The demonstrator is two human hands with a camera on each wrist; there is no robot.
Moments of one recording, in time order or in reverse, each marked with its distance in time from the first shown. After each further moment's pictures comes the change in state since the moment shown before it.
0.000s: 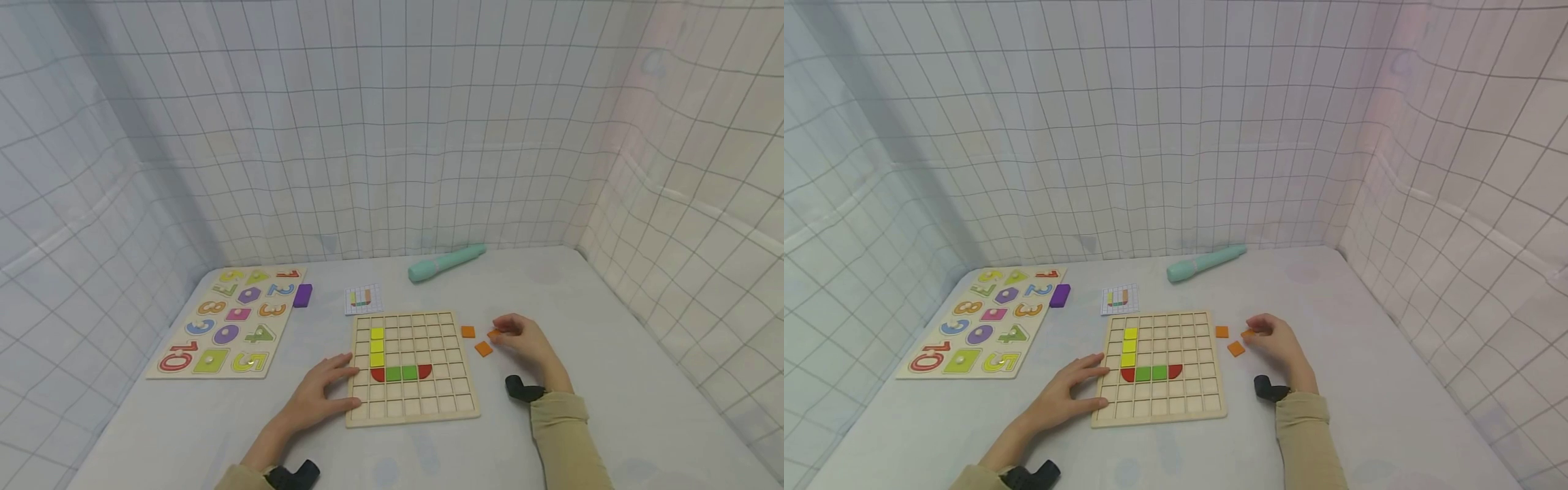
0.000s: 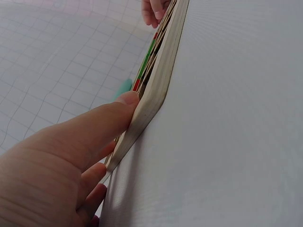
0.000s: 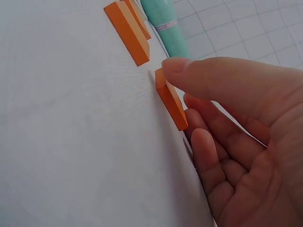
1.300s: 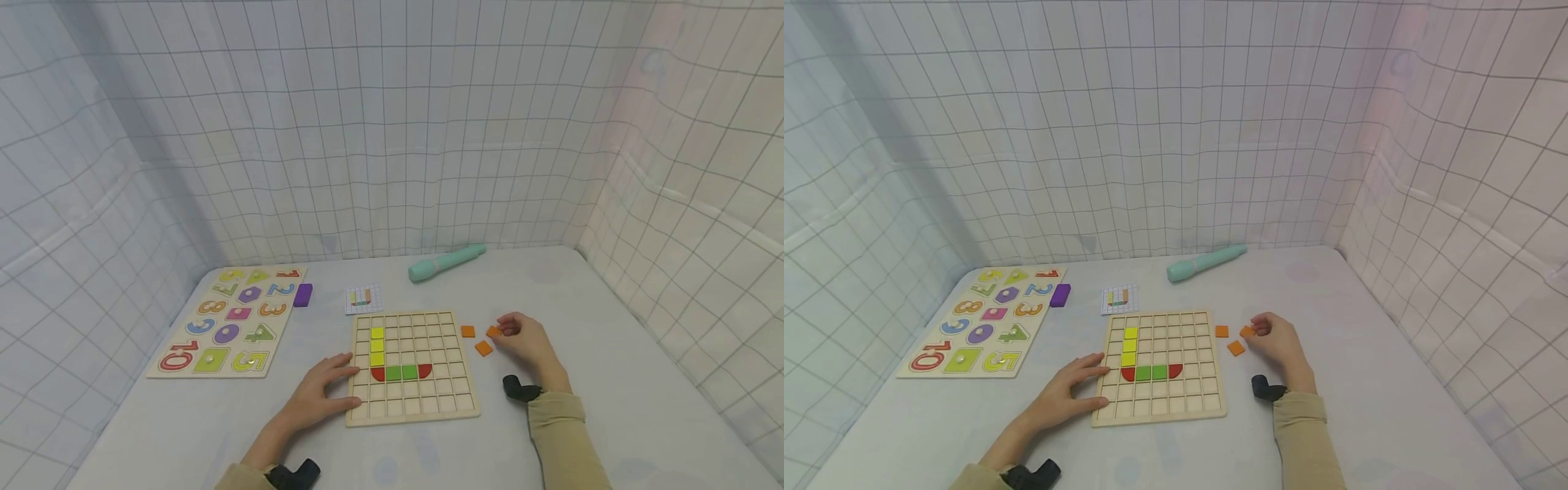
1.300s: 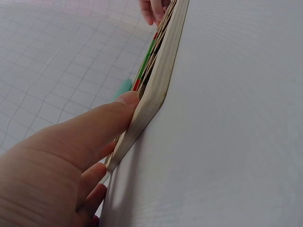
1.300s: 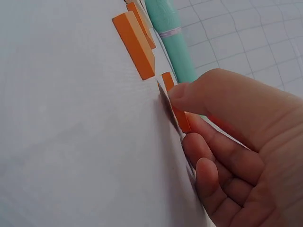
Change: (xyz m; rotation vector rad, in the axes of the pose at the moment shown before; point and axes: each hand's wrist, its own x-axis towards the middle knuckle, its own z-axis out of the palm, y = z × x) left_hand -0.001 0.000 0.001 0.018 0.002 -0.007; right_hand 0.000 -0.002 0.004 -0.135 0.107 0.044
